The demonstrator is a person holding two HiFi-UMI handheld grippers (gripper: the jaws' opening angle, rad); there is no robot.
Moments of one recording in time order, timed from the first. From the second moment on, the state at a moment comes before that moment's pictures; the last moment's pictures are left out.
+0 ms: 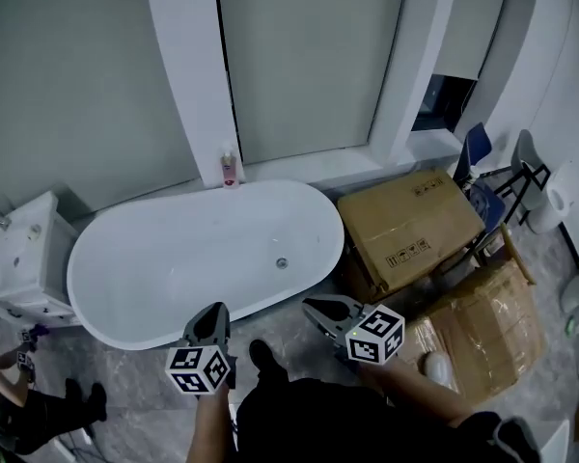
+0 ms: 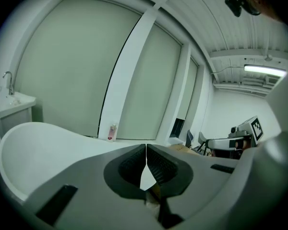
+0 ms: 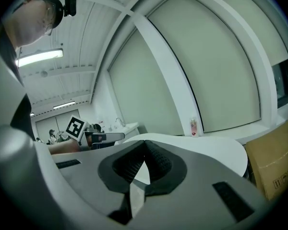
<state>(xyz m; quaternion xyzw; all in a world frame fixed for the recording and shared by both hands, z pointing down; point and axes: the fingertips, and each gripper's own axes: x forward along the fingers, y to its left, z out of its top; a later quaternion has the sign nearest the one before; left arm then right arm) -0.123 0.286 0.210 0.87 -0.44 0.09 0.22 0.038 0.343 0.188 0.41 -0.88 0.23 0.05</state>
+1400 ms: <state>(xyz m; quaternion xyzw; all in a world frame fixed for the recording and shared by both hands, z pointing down) -0.055 -0.057 0.276 0.81 -0.48 0.18 0.27 0.088 -0.021 0.311 0.31 -0.87 0.35 0.14</state>
